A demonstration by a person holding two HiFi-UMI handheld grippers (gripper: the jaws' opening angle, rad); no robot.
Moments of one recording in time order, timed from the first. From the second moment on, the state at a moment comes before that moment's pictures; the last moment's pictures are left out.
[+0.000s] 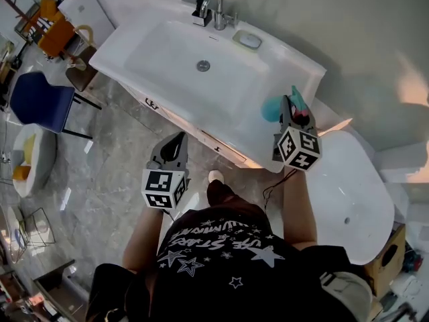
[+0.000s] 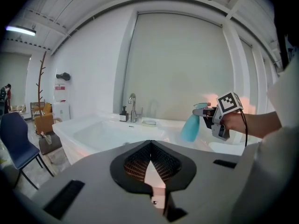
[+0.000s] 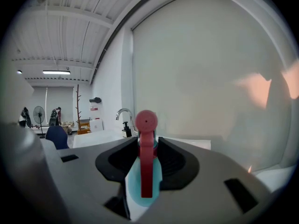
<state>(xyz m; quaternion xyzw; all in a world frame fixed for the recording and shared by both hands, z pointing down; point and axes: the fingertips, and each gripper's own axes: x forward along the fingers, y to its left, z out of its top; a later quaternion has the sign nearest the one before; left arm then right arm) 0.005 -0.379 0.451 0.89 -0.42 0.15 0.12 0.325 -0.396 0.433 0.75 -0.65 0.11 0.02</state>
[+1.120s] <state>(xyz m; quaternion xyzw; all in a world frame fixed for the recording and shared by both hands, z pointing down) 0.058 -0.507 0.503 0.87 -0.43 0.19 0.15 0.411 -0.550 0.499 0.77 -0.62 0.12 0.07</state>
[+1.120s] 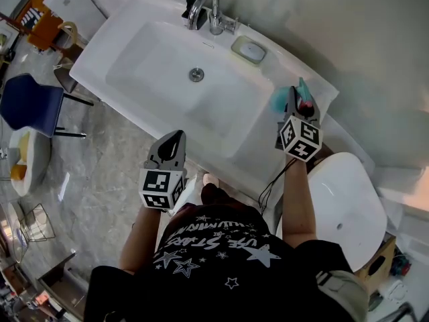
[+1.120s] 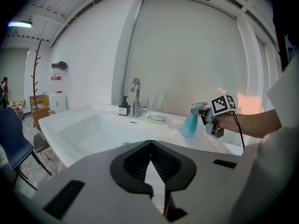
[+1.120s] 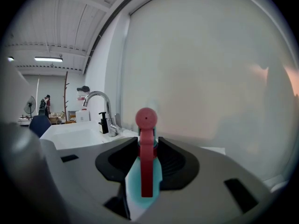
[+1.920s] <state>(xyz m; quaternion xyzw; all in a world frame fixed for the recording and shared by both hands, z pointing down) 0.043 -0.477 0.487 0.87 -0.43 0.17 0.15 0.396 -0.527 0.485 0.76 -0.63 0.11 0.09</state>
